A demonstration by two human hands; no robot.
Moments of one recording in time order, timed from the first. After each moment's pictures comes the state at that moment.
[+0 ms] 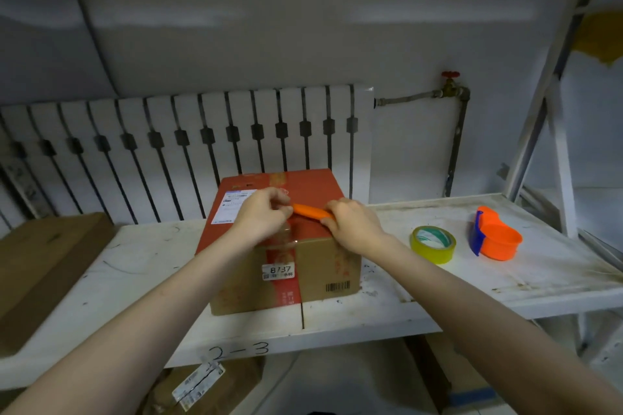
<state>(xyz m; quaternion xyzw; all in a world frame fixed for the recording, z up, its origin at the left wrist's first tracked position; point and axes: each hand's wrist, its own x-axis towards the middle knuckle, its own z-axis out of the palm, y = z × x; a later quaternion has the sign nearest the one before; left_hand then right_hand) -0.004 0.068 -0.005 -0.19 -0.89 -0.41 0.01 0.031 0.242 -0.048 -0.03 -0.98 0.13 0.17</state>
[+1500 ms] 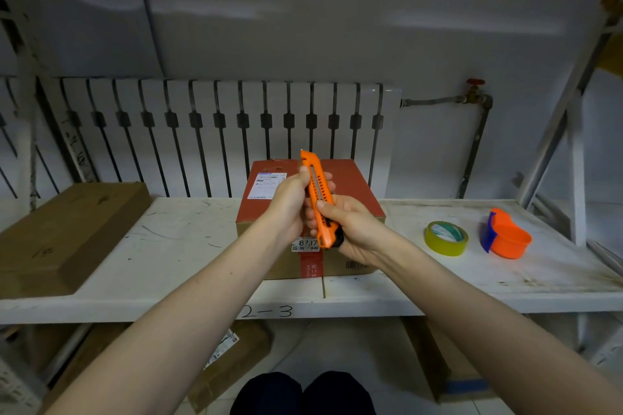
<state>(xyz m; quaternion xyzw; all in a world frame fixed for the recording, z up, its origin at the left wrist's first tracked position) 0.079 0.038 0.022 -0.06 -0.59 -0.78 -0.18 0.109 0.144 -0.015 0.10 -0.58 0.81 -0.04</state>
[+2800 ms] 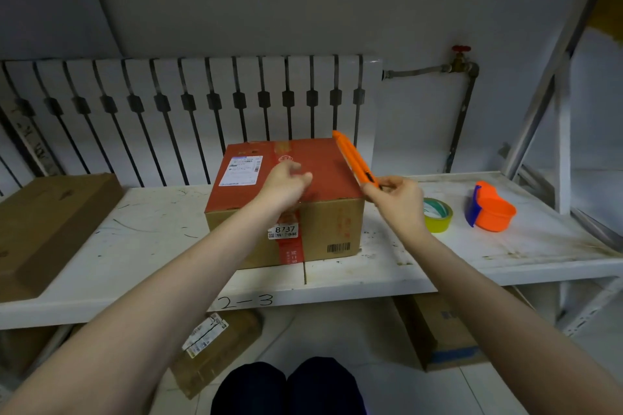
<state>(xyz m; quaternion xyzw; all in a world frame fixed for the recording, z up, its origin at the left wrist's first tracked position) 0.036 0.073 -0.009 -0.13 -0.83 -0.53 -0.08 0.105 0.251 -0.052 -0.16 -0.80 0.48 0.32</state>
